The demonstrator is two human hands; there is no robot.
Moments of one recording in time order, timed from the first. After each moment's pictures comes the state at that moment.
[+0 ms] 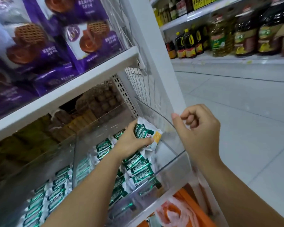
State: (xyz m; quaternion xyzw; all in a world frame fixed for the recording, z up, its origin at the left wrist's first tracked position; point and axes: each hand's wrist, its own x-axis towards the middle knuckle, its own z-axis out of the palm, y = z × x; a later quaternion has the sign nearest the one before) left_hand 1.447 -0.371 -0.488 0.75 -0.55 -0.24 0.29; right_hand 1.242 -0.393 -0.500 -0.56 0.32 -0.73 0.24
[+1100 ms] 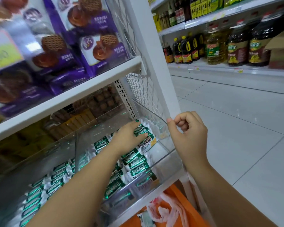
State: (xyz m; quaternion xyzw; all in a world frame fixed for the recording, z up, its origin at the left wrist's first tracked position) left_hand 1.424 -0.359 -0.457 0.77 -0.62 -0.08 0.10; right_hand 1.242 -0.378 -0.498 -0.57 0.36 -0.69 0.27
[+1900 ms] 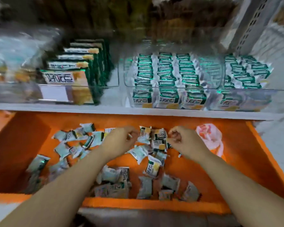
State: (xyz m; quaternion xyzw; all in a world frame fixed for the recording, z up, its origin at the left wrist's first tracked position) left_hand 1.494 0.071 -0.589 0.87 -0.41 -0.17 0.23; right_hand 1.350 -0.124 -0.610 -0.91 0.22 -0.04 0.34
